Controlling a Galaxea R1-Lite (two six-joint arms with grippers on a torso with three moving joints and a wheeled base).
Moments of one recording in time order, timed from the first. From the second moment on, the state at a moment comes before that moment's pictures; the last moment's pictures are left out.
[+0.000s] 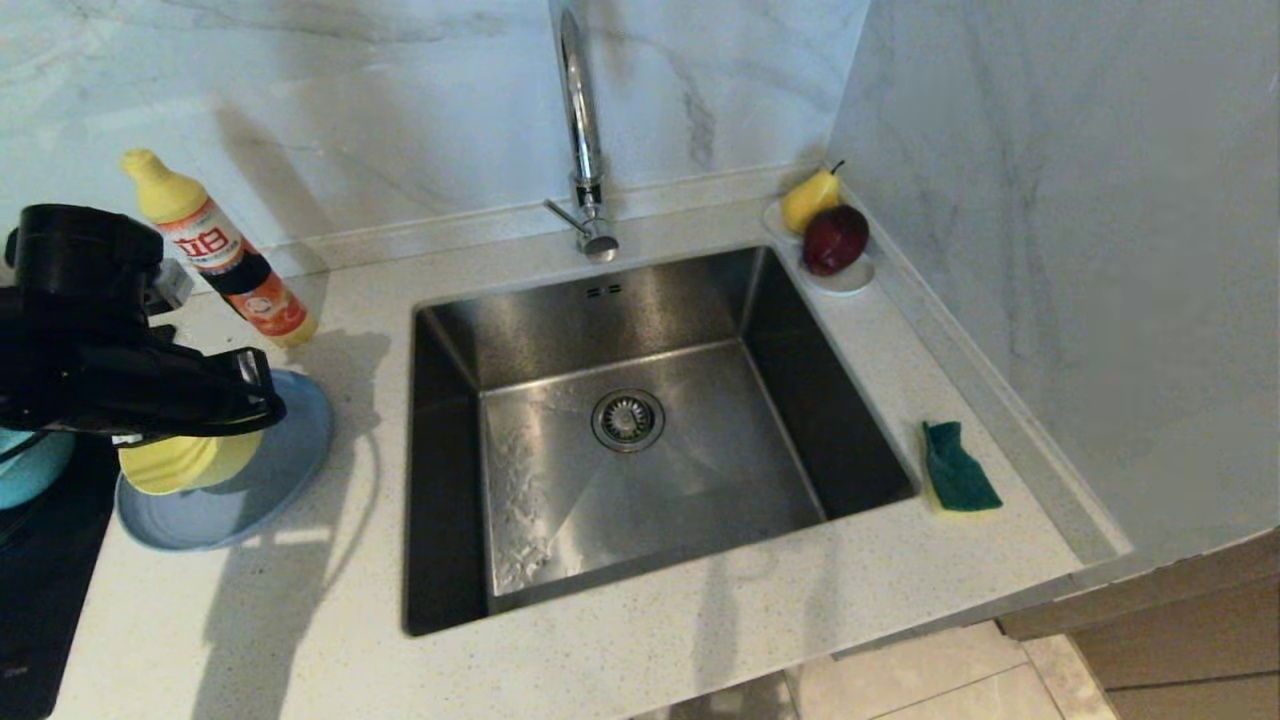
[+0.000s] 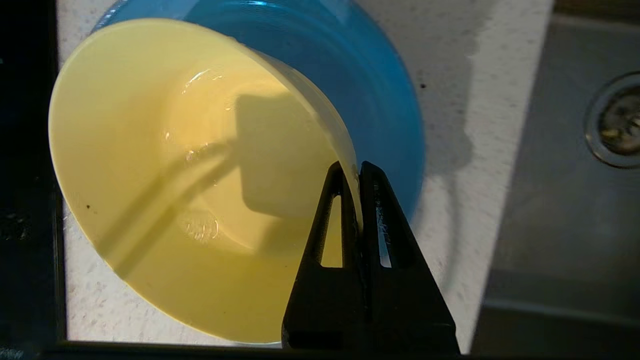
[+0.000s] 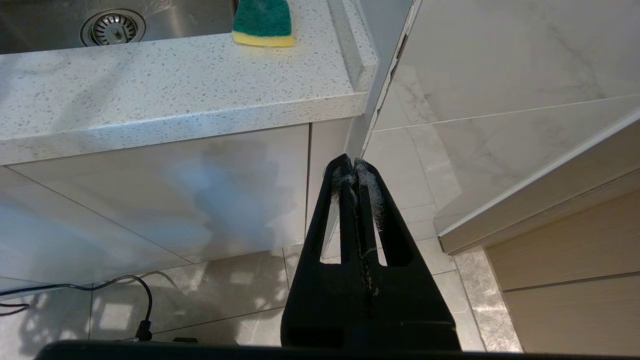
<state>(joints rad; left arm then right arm) 0.11 1.66 -1.19 0.13 0.12 -0.21 0.00 0.00 0.00 0.00 0.01 -0.03</state>
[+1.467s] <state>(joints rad) 0.04 1.75 -1.14 0.05 0.18 -0.21 0.00 0.00 0.00 0.00 0.01 -0.03</state>
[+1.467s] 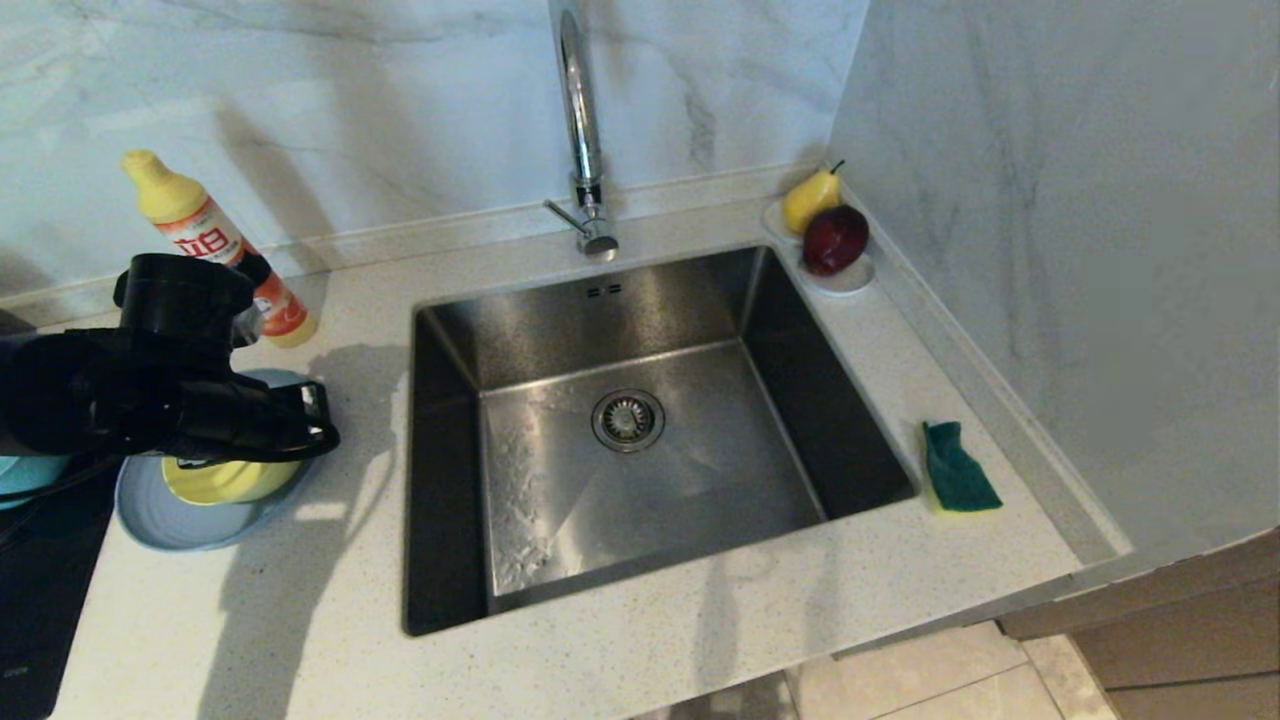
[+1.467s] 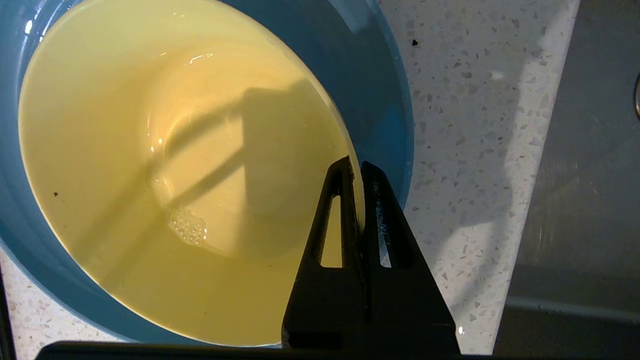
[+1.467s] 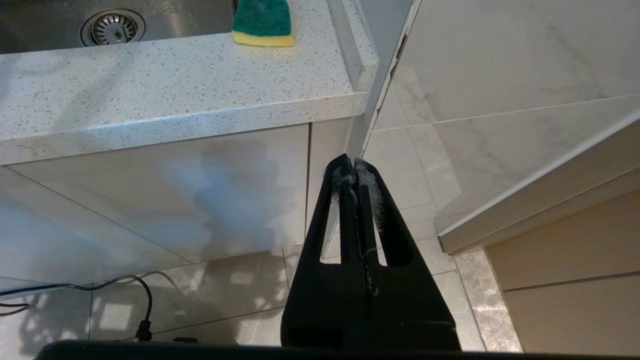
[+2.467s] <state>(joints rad) 0.11 1.60 -1.20 -0.01 0.18 -0.28 0.00 0.00 0.00 0.00 0.01 -0.03</state>
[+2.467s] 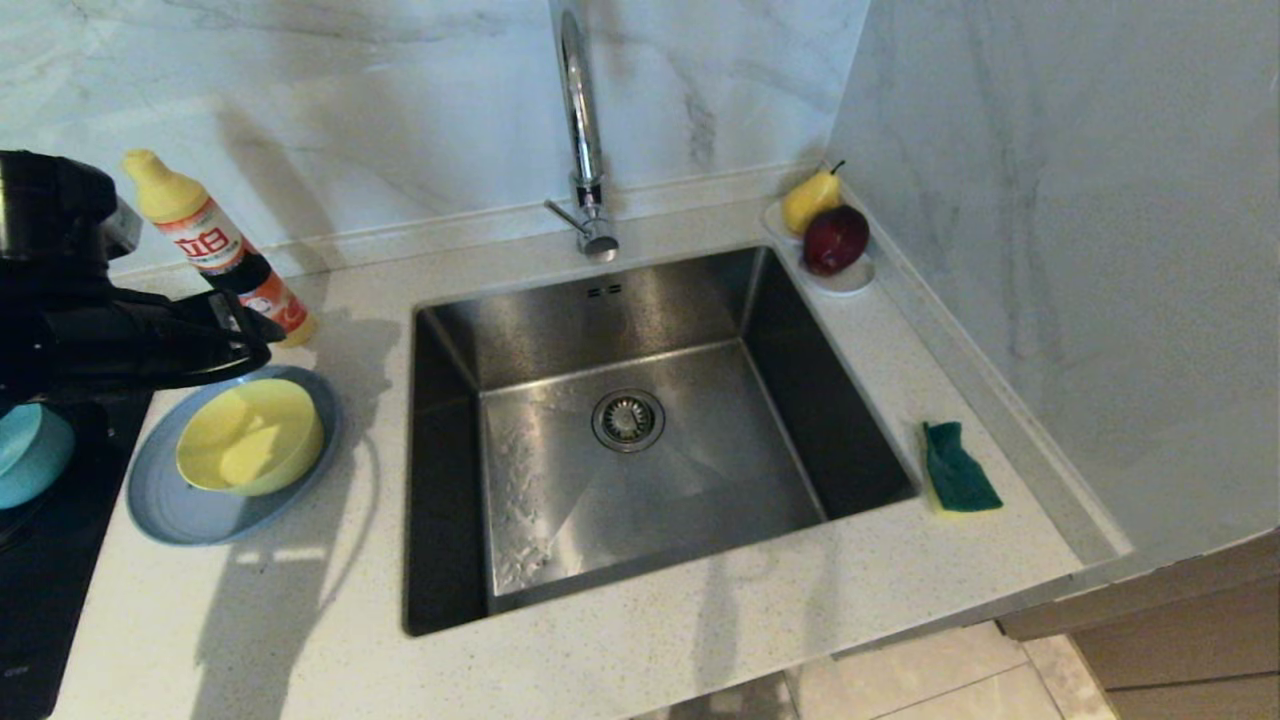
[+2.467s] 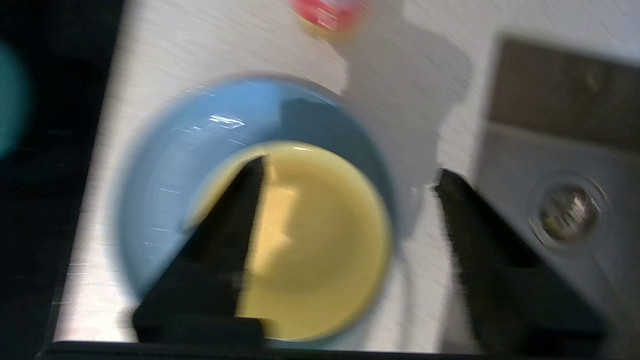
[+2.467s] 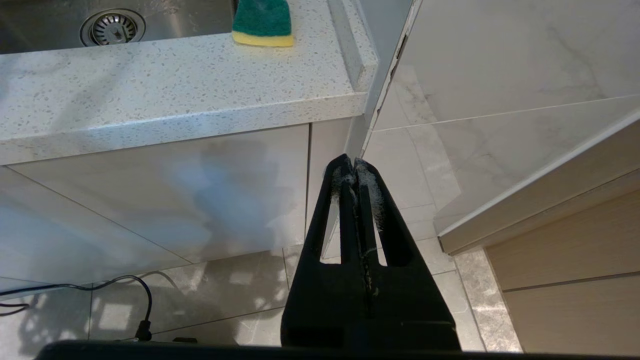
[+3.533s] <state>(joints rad) 0.59 1.66 -1.28 -0.01 0.06 -0.27 0.00 0.00 0.00 0.00 0.01 -0.03</state>
